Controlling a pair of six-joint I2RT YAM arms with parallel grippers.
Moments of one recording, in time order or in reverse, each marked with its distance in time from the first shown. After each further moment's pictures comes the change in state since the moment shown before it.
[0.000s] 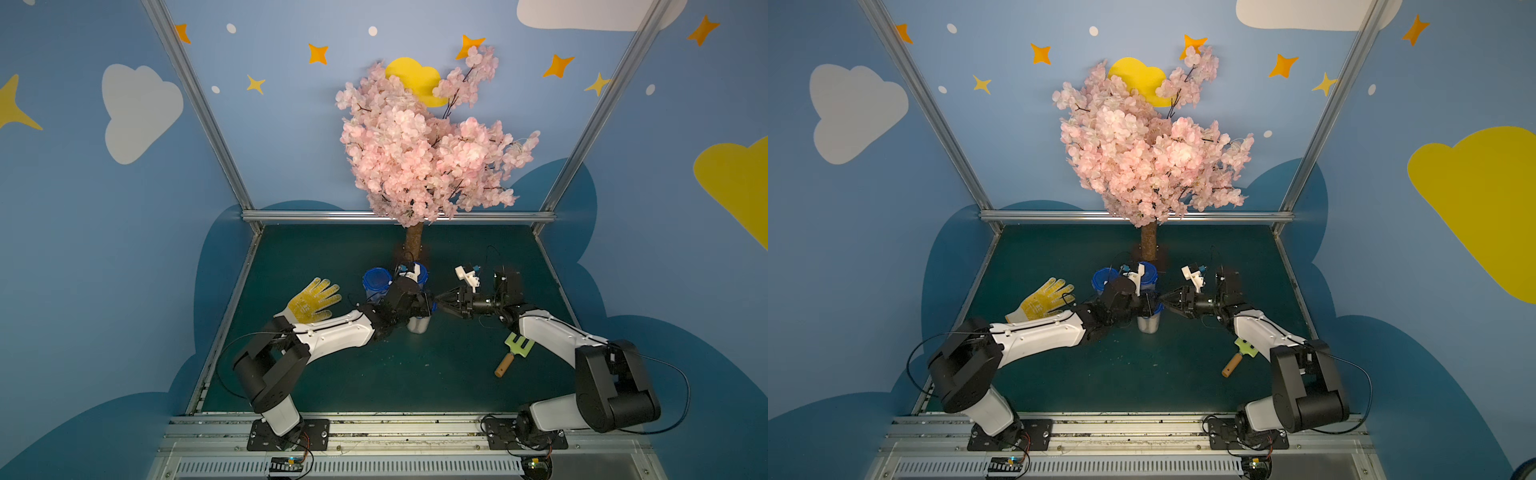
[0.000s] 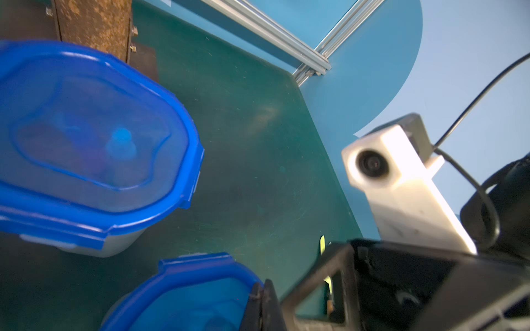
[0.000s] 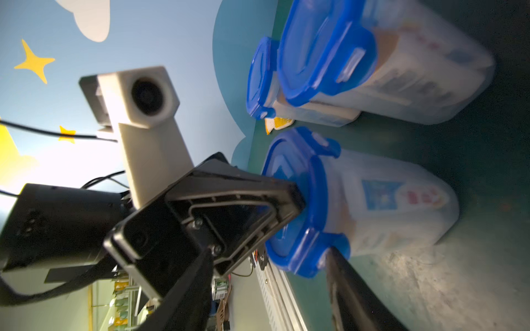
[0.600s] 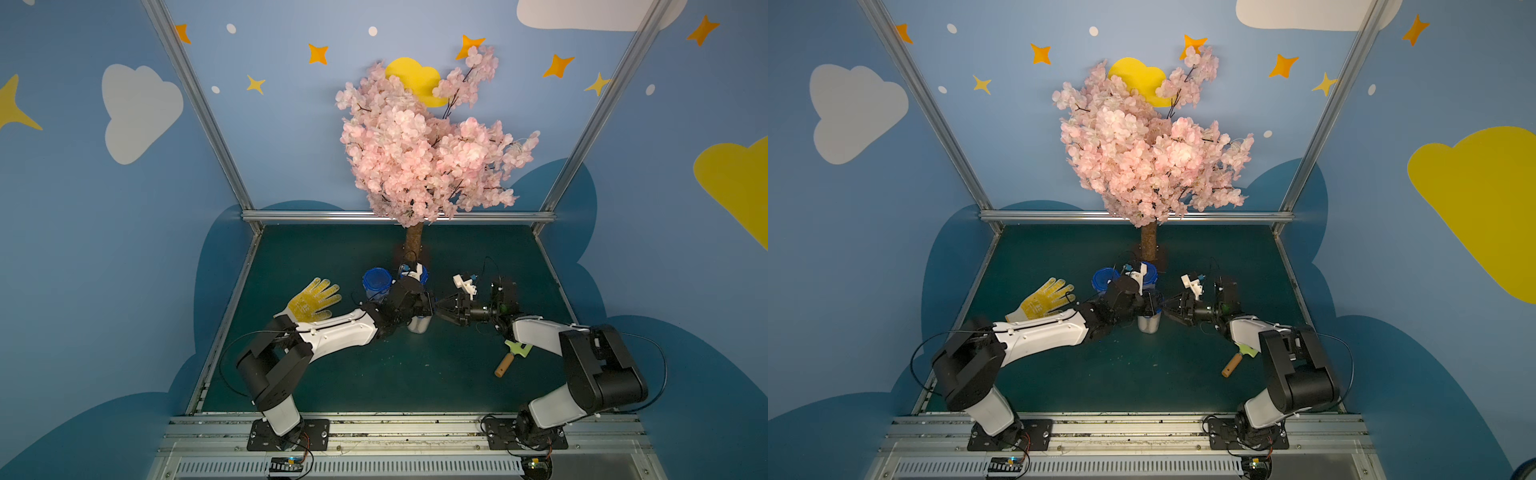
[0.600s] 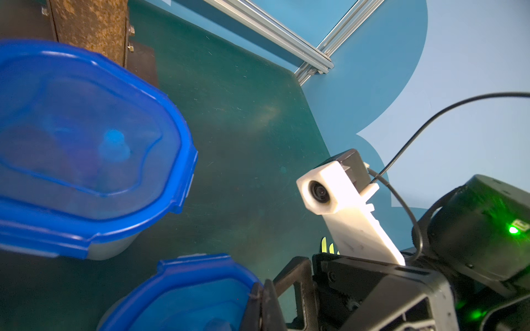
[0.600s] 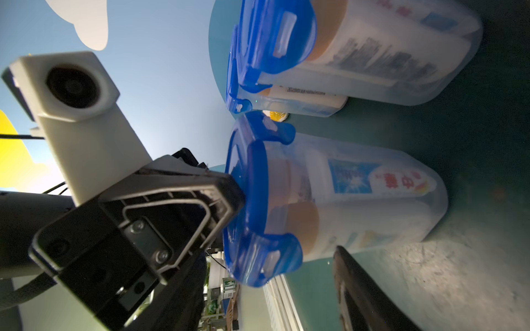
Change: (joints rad) left arm -0.011 0.018 0.031 -0.024 -0.016 -0.001; right arm -0.008 0.100 -0.122 0.283 -0.041 0.130
